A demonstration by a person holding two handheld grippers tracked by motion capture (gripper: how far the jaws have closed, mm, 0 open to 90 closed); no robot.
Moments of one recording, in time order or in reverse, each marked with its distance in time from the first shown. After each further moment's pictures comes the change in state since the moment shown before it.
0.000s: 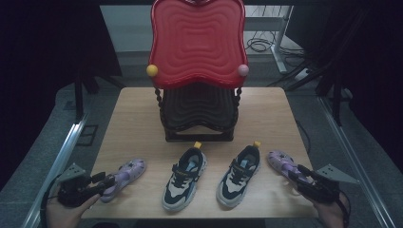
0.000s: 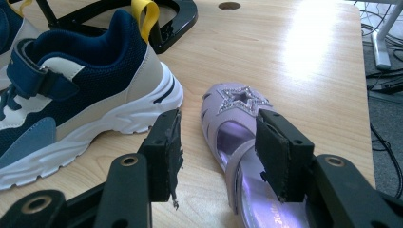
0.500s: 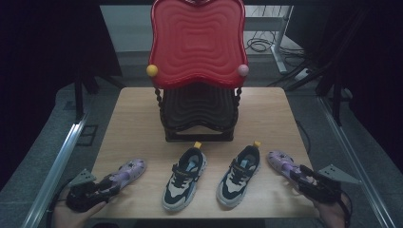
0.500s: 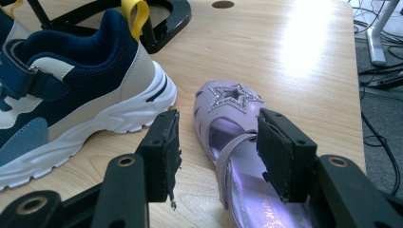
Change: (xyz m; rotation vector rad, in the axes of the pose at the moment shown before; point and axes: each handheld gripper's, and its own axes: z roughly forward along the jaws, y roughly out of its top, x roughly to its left) left arm -0.005 -0.013 0.017 0.105 -0.030 0.046; right arm -0.004 -0.002 -0.001 0.000 -0.013 0.017
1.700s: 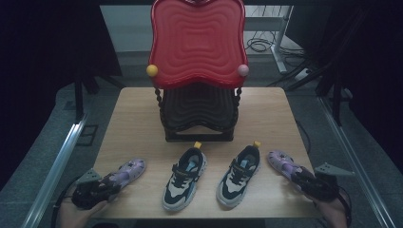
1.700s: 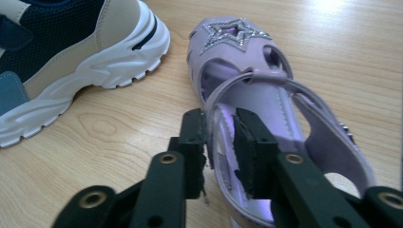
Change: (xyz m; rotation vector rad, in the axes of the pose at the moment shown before) left arm 0.011 -0.004 0.019 0.046 -0.035 0.026; right arm -0.021 -0.013 0.018 0.191 0.075 0.060
